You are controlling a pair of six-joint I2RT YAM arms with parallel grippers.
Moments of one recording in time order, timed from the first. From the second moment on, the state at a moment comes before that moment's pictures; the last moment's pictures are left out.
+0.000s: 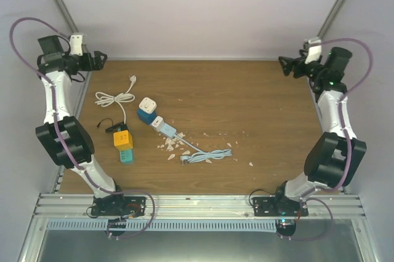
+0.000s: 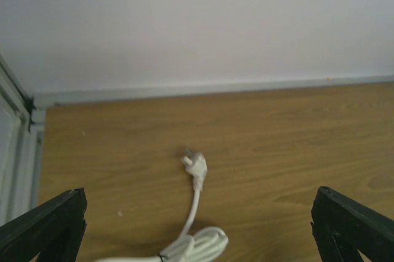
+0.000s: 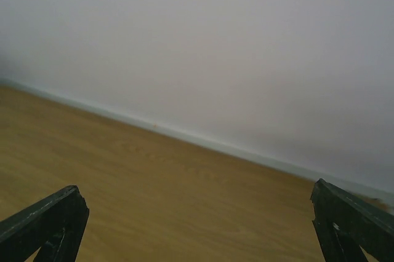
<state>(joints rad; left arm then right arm) 0.43 1.80 1.80 -0.63 0.63 0.21 -0.34 1.57 1.36 -0.08 -0.73 -0.18</state>
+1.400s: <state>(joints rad) 0.51 1.30 1.22 -0.86 0.50 0.35 0.88 1.95 1.20 -0.25 -0.35 -0.50</state>
